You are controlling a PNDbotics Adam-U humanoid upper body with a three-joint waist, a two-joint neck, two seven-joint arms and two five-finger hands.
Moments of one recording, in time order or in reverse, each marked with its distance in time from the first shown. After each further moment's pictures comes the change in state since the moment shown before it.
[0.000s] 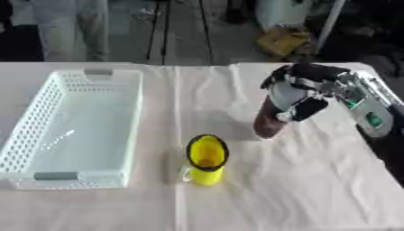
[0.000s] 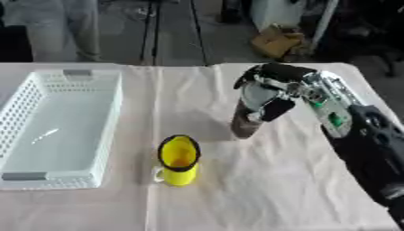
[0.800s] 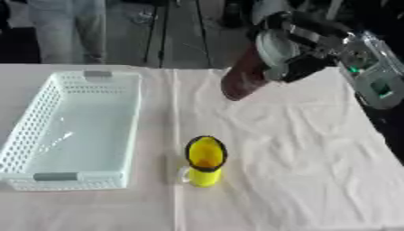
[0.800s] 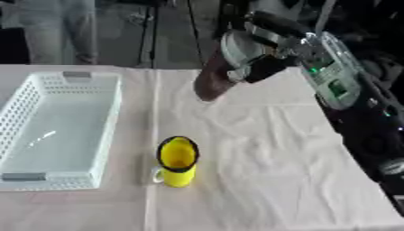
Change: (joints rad) left arm 0.000 0.001 -0.005 0.000 0.005 0.006 -0.006; right arm -0.144 -0.002 0.033 -0.177 -0.198 0.035 -0.036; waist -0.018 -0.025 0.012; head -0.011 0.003
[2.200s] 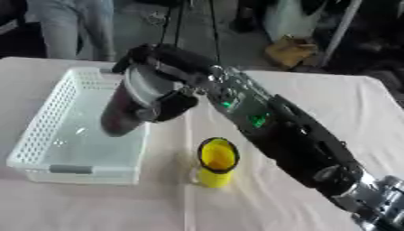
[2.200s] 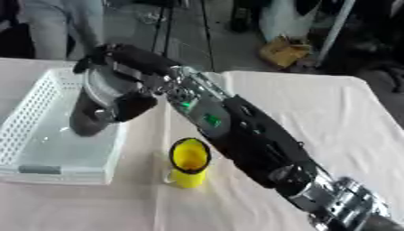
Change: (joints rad) left arm -0.039 -0.001 -0.026 0.000 0.026 0.004 -0.010; right arm -0.085 0.335 0.335 0.042 0.093 0.039 0.012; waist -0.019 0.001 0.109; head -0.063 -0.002
